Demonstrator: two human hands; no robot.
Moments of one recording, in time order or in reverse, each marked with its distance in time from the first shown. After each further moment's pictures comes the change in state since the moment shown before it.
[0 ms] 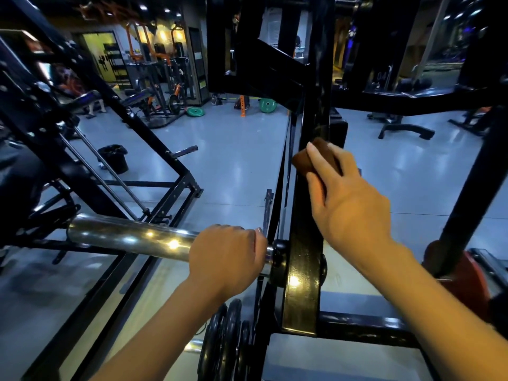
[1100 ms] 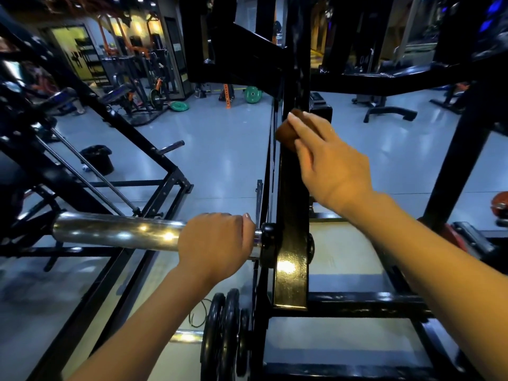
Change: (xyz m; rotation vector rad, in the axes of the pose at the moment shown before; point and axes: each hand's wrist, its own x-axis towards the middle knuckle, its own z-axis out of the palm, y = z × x) left_hand -0.001 -0.002 0.000 -0.007 -0.022 0.011; right_hand 0.024 0.020 0.007 0.045 0.024 -0.080
